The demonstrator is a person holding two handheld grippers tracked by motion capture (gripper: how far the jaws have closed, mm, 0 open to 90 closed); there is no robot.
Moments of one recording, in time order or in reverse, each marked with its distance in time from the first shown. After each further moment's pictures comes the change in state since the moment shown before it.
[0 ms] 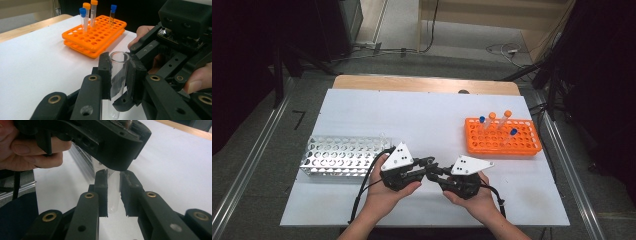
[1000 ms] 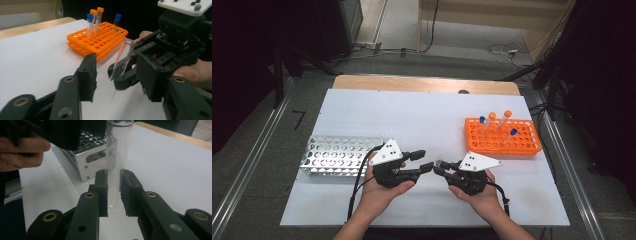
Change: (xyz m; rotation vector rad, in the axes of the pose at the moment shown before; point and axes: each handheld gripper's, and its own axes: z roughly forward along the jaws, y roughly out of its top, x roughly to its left) left arm 0.009 0.001 -0.012 -0.044 -0.023 -0.080; right arm -0.011 -0.003 -0.009 -0.042 -0.068 0.019
